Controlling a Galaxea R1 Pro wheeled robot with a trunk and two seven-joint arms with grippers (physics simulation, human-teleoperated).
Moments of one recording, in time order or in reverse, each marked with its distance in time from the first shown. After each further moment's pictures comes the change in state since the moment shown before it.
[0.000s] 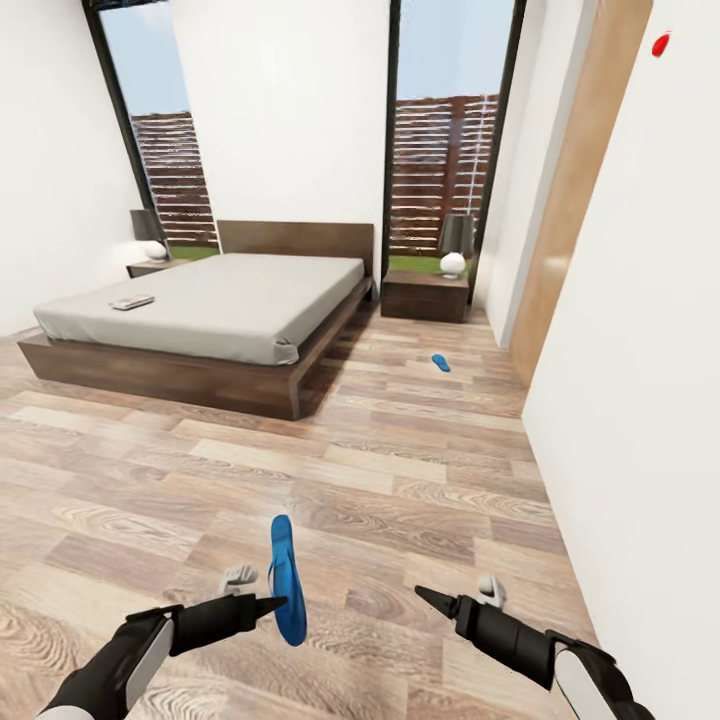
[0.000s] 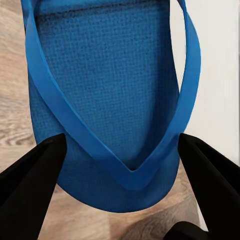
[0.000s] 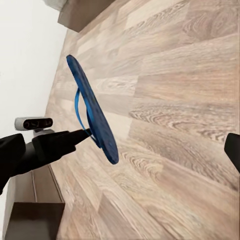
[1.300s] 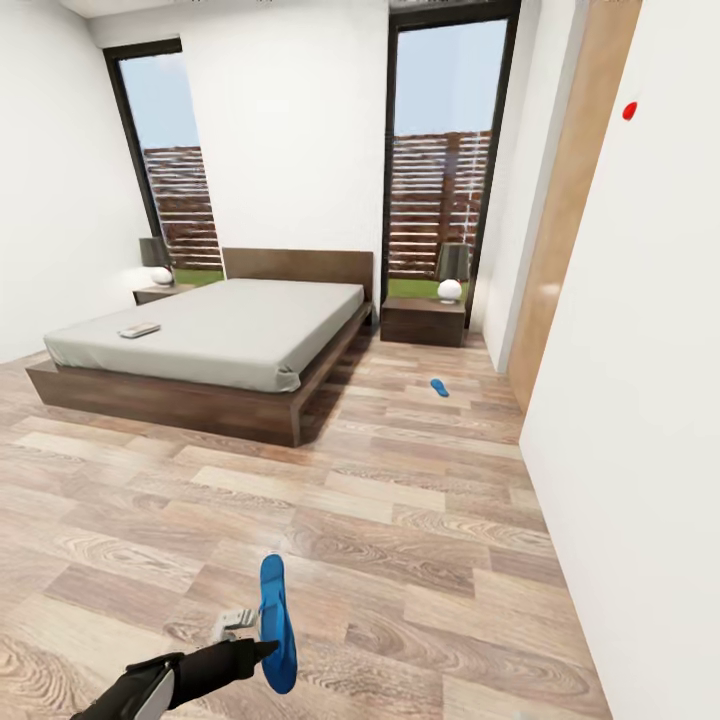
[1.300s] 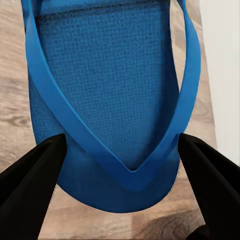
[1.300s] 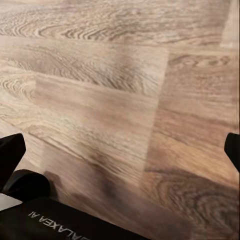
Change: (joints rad) left arm 0.003 -0.031 -0.005 0.242 -0.029 -0.191 0.141; right arm 0.000 -0.001 -0.006 0.596 0.425 -0.264 -0.002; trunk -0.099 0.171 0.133
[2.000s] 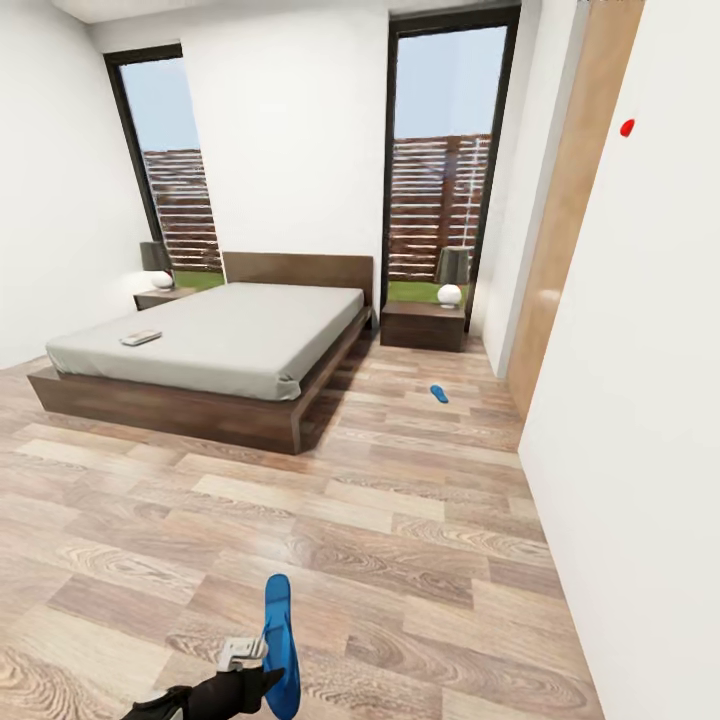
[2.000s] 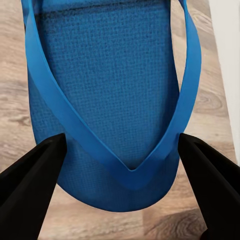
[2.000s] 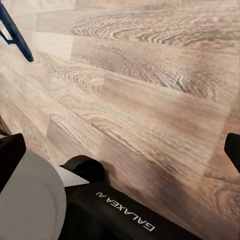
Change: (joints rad) left arm 0.000 -0.045 -0.004 0.155 -0.067 -0.216 0.061; right arm 0.000 0.000 -0.001 0.086 0.031 -0.110 0.282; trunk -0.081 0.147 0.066
